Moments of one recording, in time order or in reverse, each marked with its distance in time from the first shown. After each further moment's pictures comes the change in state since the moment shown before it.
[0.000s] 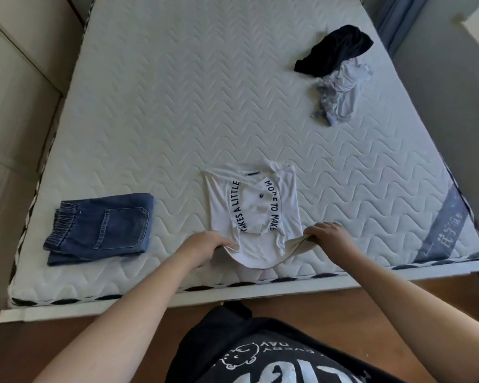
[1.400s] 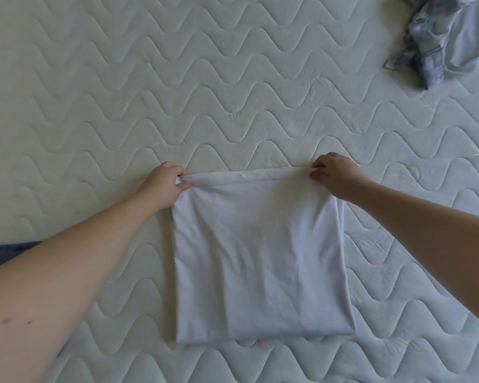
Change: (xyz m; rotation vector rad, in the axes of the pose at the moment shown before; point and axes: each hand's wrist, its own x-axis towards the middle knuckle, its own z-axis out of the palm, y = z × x) left_hand 0.381 -0.206 -0.055 -0.092 0.206 -0.326; right_hand 0.401 0.207 0.143 0.198 -0.227 0.348
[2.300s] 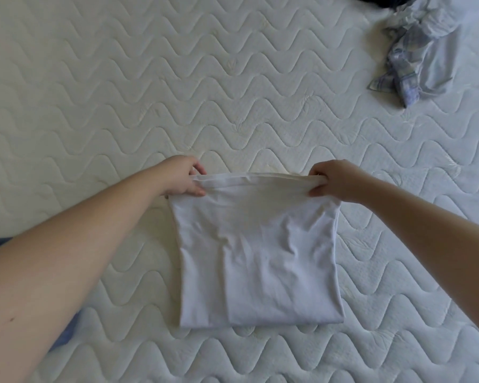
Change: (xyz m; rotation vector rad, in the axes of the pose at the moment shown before) left_hand -0.030 0.058 -0.064 -0.068 -0.265 -0.039; right_hand -0.052 -0.039 -0.055 -0.105 -0.148 -0.114
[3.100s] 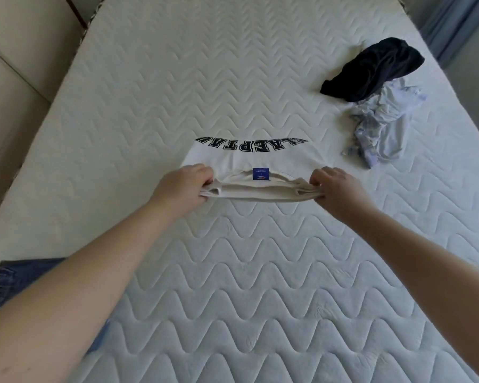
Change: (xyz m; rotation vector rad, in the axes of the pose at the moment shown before) left_hand -0.144 0.065 -0.072 0.326 0.656 0.403; right_hand -0.101 -0.065 -0.091 -0.215 0.612 -0.242
